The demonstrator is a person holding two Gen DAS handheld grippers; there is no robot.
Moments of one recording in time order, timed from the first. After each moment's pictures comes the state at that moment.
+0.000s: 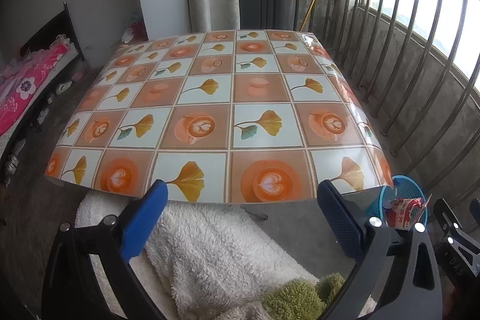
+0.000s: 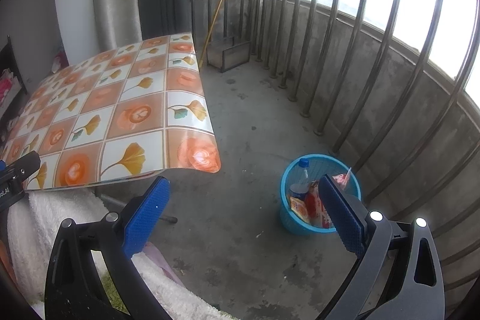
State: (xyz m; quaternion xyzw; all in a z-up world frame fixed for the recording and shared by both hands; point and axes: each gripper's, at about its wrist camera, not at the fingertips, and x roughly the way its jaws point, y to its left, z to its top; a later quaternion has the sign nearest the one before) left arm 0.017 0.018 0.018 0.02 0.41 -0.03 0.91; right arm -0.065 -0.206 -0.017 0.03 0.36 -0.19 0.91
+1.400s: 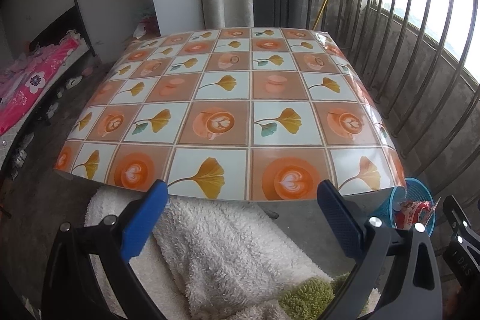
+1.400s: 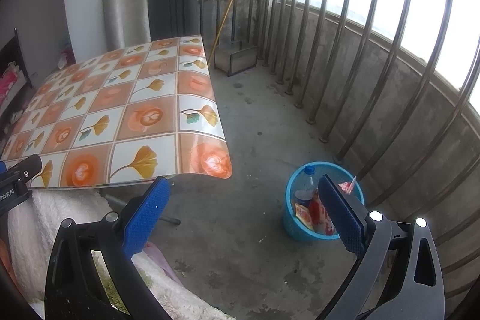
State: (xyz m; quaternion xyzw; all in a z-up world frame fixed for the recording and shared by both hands) left arm 0.016 0.033 0.016 0.02 0.42 0.00 0.91; right arm -0.059 -0.193 -0.014 0.01 0.35 -0.17 0.92
